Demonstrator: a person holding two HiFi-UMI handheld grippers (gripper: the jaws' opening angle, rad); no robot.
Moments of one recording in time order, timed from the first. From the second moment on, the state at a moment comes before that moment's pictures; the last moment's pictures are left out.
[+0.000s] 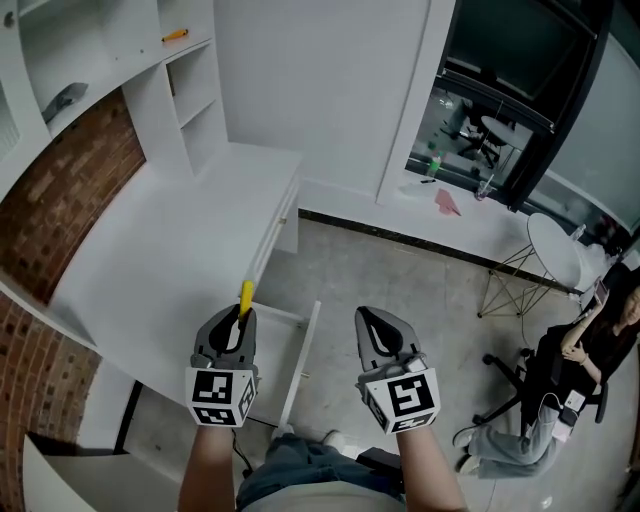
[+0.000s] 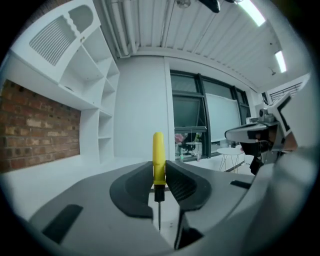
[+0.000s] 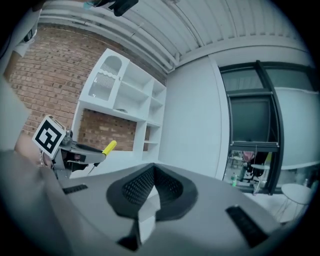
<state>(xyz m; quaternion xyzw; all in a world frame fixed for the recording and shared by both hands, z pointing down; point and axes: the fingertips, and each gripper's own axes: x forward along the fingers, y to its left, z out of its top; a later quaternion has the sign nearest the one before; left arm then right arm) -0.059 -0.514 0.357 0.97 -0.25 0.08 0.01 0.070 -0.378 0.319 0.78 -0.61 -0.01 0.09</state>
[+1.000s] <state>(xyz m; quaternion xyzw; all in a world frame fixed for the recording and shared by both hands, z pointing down) -0.073 -0.497 0.239 0.96 -0.24 -0.07 -0.08 0.057 -0.376 0.227 0.79 -0.60 -0.11 0.06</state>
